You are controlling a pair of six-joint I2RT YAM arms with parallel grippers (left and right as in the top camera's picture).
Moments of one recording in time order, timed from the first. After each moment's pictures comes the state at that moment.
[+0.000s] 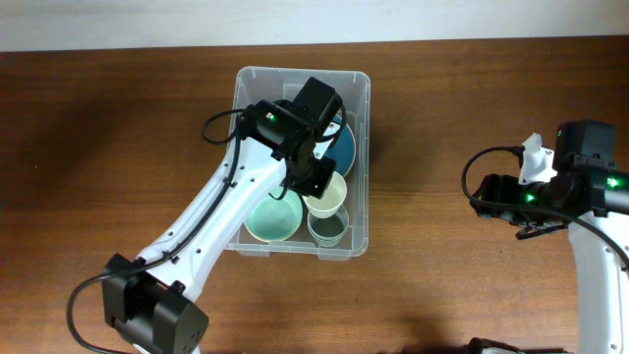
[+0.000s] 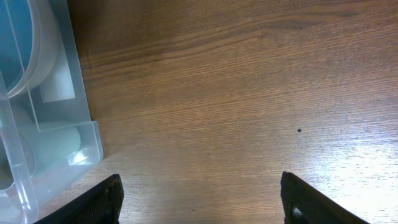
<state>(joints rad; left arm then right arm) -0.59 1.82 1.77 -1.30 0.04 -0.13 -0.26 1.30 1.25 -1.25 -0.25 0.01</state>
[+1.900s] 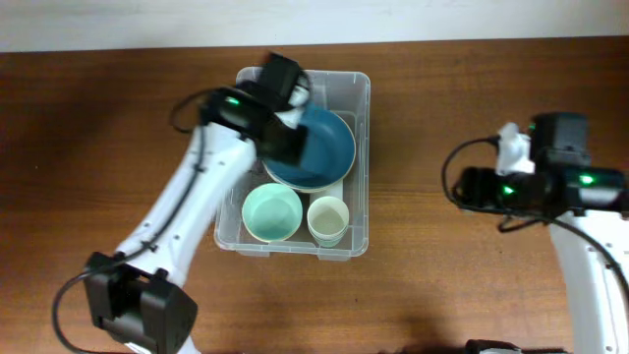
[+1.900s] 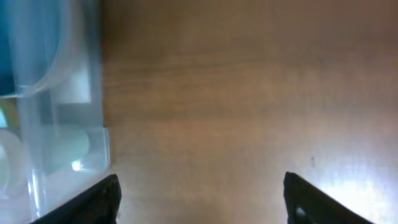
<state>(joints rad) -0.42 1.82 1.77 -1.12 0.02 -0.12 -0.11 1.30 1.25 -1.14 -0.20 0.04</state>
